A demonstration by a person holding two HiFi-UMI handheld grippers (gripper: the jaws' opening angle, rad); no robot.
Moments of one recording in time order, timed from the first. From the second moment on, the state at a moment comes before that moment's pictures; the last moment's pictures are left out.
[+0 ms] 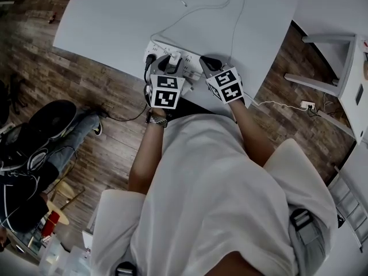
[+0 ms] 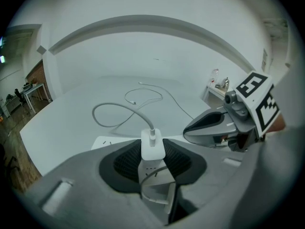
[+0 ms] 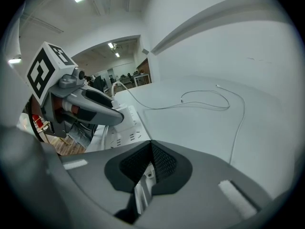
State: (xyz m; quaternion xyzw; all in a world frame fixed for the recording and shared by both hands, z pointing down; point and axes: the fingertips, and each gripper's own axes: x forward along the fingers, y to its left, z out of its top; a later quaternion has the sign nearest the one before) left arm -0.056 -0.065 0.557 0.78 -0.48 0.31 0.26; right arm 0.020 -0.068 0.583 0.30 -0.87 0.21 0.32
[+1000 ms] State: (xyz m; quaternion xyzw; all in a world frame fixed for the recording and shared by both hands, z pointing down) left arm -0.062 -0.068 0.560 0.78 -0.49 0.29 0.26; right arm 0.017 -0.072 0.585 0.31 -0.87 0.23 0.30
